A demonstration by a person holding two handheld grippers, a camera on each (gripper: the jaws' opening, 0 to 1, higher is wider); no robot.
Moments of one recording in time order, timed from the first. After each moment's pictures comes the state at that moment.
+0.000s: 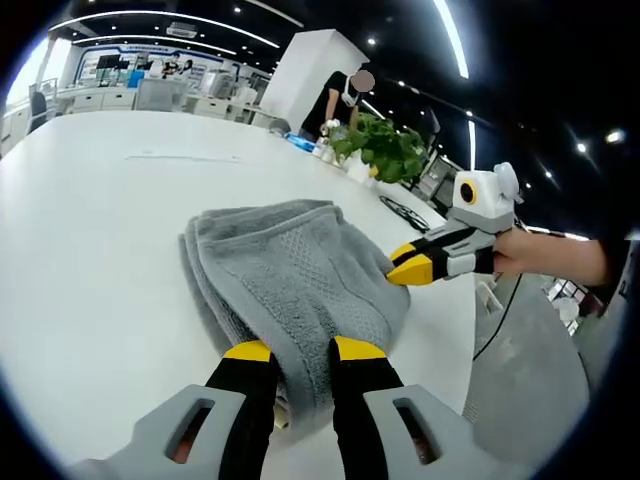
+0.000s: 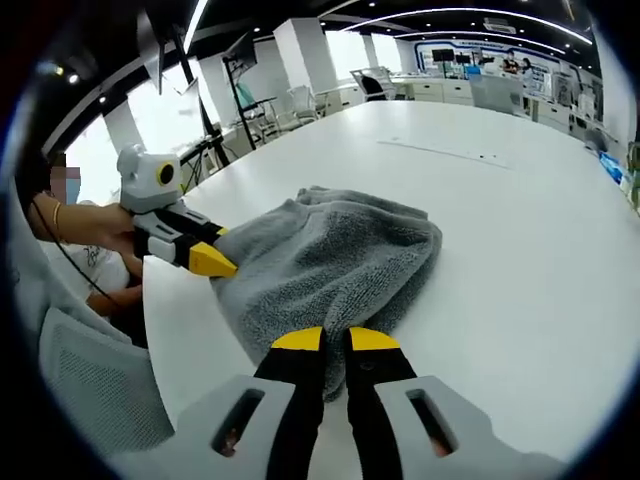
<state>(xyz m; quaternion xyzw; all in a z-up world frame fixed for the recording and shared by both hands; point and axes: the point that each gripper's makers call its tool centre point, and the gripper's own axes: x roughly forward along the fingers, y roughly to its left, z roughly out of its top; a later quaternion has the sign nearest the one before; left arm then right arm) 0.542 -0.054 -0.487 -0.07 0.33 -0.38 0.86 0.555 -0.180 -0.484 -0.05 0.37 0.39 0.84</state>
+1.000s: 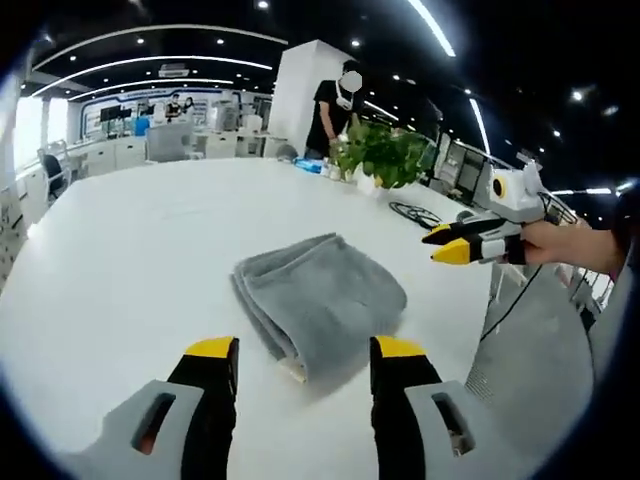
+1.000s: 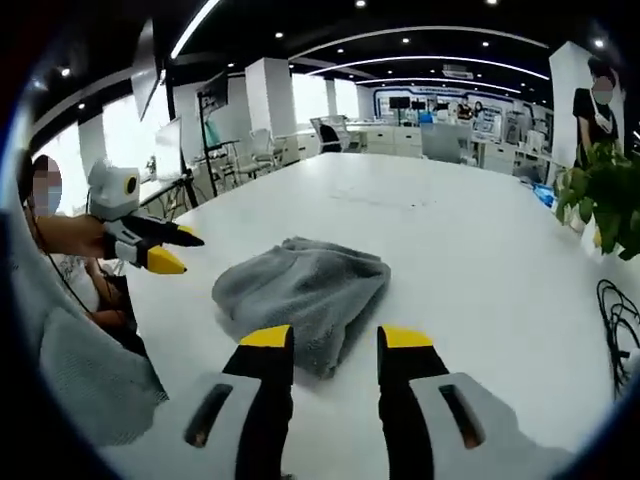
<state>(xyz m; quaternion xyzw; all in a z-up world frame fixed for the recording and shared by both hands) 0.501 -0.002 -0.414 0.00 0.26 -0.30 0.92 0.504 -0.231 -0.411 -0.03 0.27 0.29 0.92</state>
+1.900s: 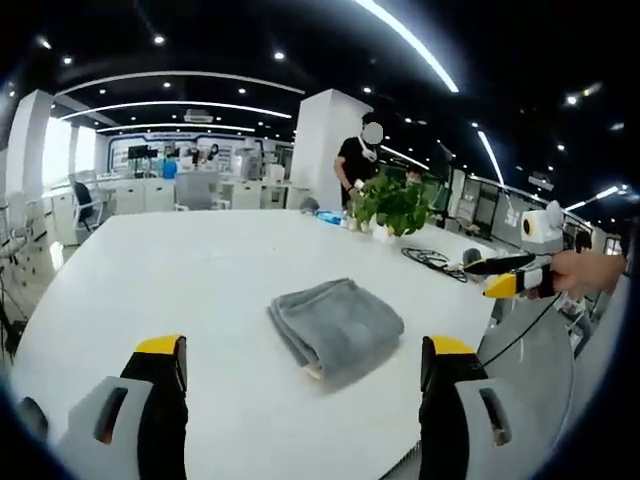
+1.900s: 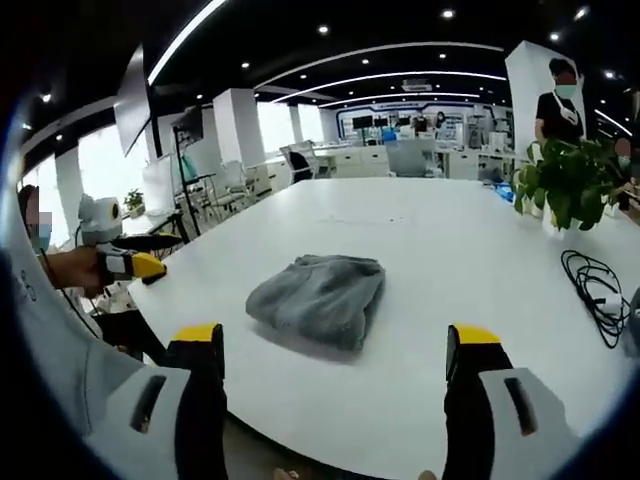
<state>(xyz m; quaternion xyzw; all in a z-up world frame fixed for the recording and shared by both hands) 0.465 0.046 -0.369 -0.01 0.18 -0.27 0.95 0.442 -0.237 -0.374 0.01 0.23 0.23 0.94</state>
